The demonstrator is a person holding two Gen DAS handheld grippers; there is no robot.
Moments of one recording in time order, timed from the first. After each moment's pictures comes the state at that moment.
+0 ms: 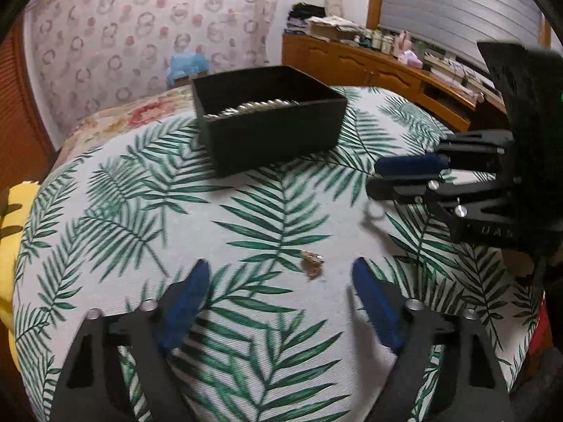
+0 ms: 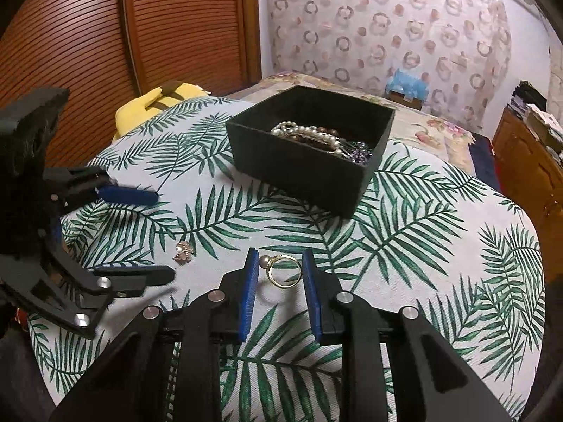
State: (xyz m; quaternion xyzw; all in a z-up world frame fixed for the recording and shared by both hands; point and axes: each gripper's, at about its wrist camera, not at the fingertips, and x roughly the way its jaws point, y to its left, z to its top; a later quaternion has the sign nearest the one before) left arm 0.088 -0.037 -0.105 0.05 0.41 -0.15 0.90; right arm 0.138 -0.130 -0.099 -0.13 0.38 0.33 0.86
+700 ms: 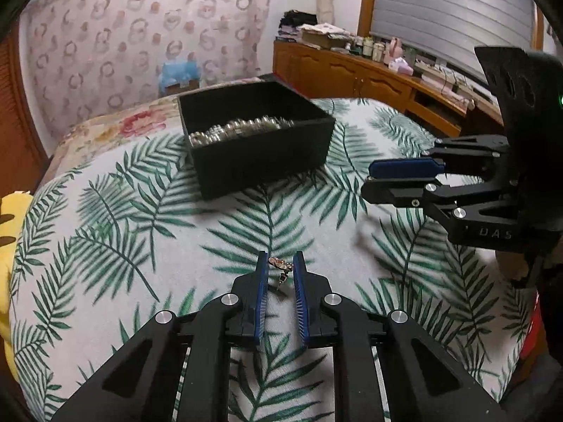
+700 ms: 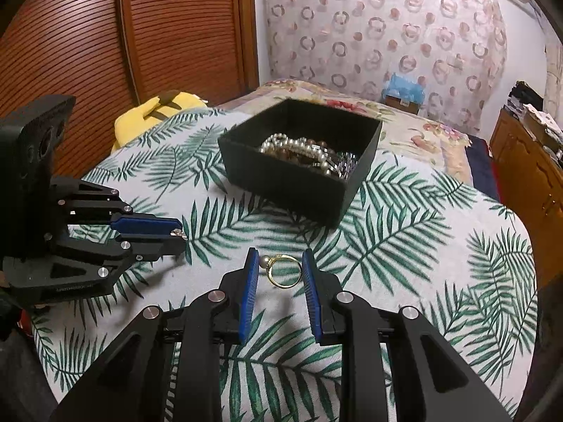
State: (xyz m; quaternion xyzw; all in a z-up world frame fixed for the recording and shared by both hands) left arm 0.096 -0.038 -0.092 0.04 0.39 -0.17 0.90; right arm 0.142 -0.139 -0.083 -0.12 0.37 0.33 0.86
